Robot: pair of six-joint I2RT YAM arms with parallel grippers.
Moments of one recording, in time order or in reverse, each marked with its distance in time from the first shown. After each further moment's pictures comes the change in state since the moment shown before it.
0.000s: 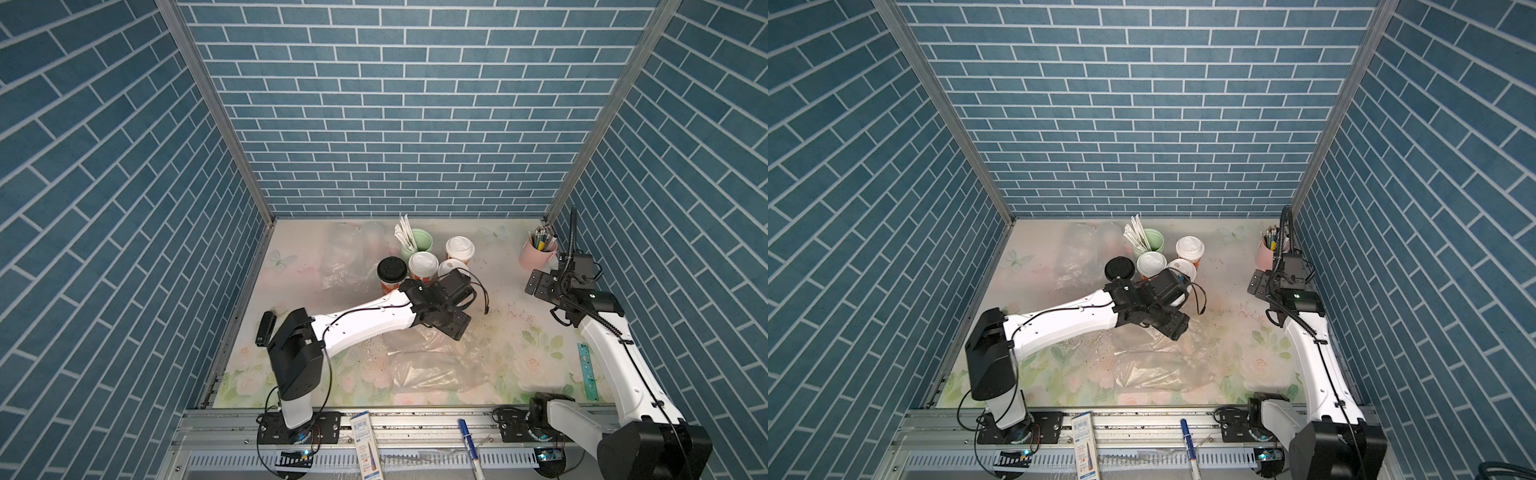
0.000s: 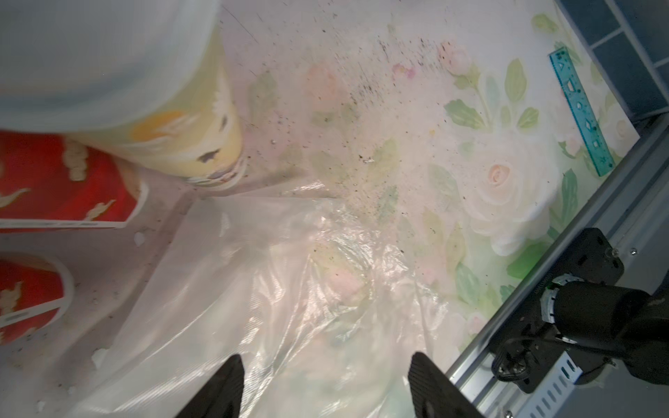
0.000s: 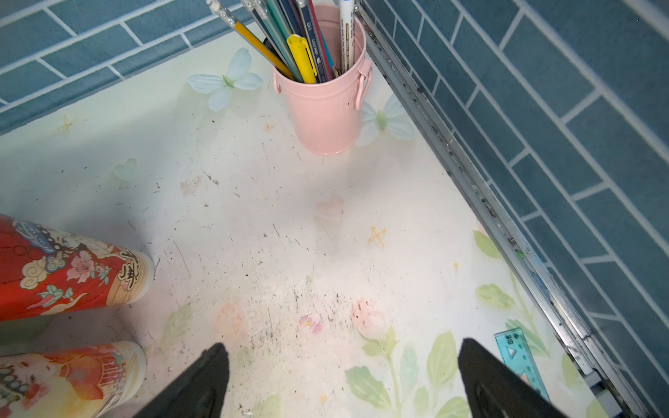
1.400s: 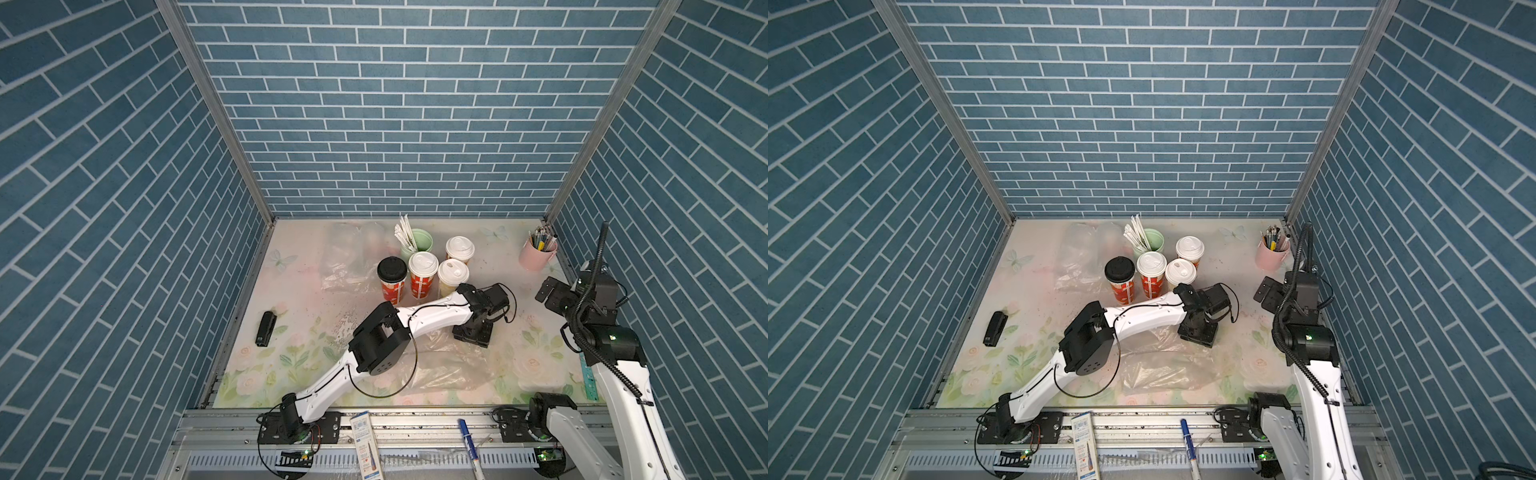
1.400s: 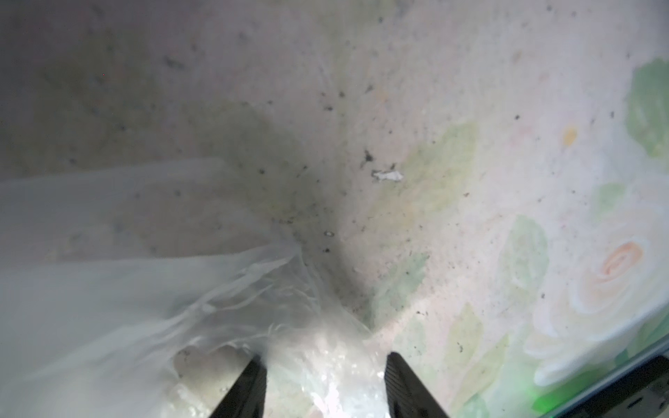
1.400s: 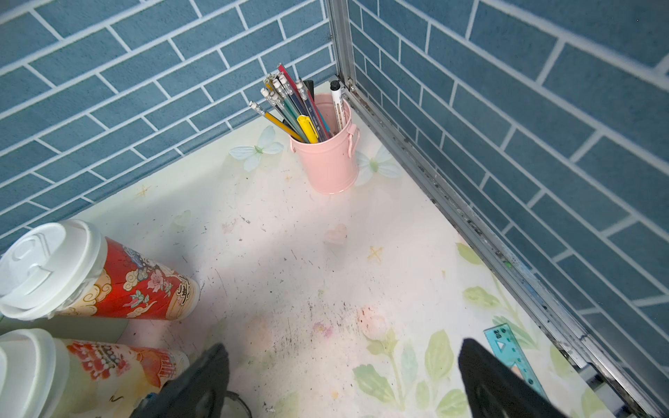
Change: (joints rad) left arm -0.032 0.604 0.545 -0.224 0.115 -0.303; right arm 0.000 -0.299 -0.075 -0.019 0.018 0.043
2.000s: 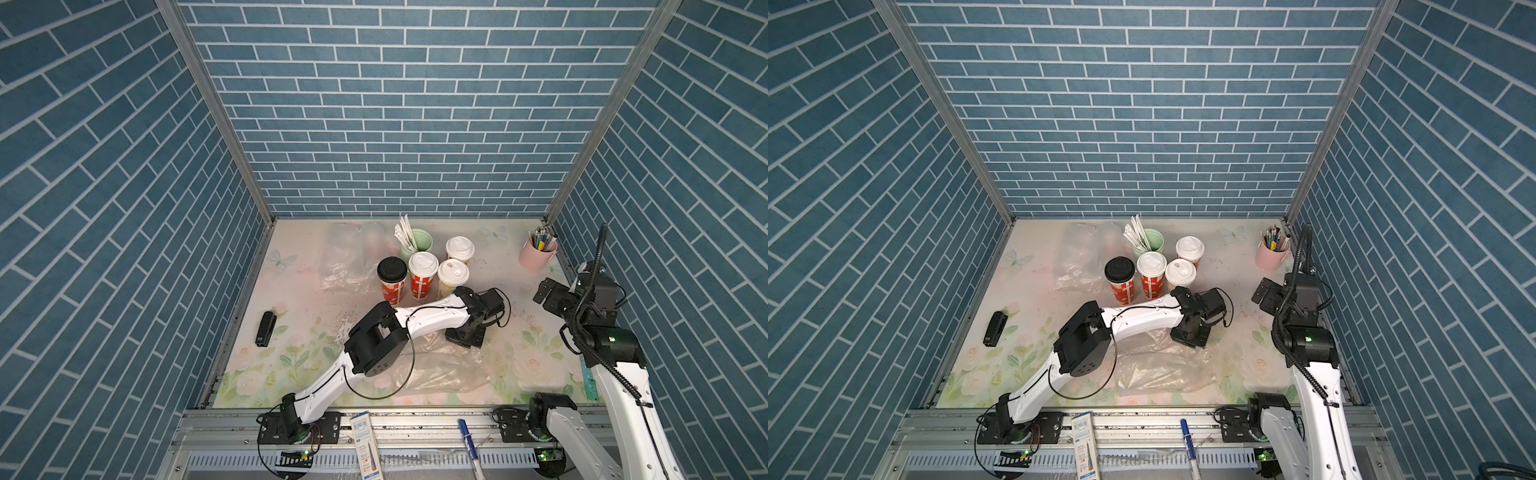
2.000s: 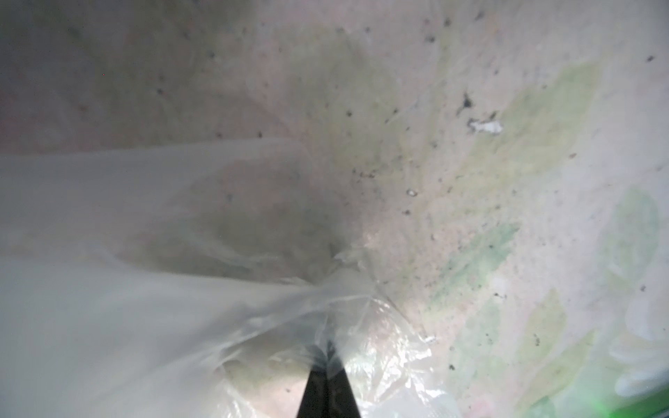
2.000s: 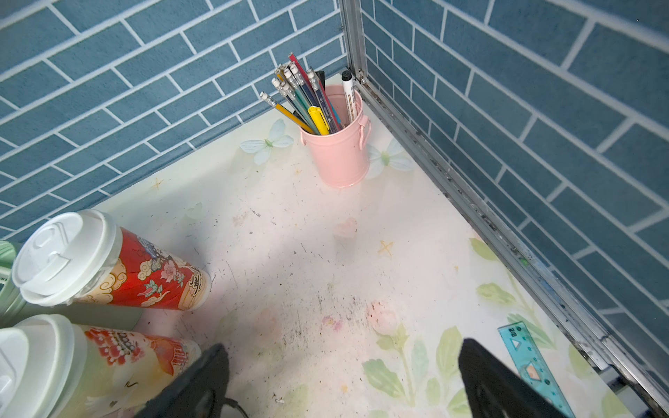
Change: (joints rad) left arm -0.004 -0.060 -0.117 -0.007 -0.076 0.008; right arm 0.000 -0.008 -0.013 0.003 -0.043 0.011
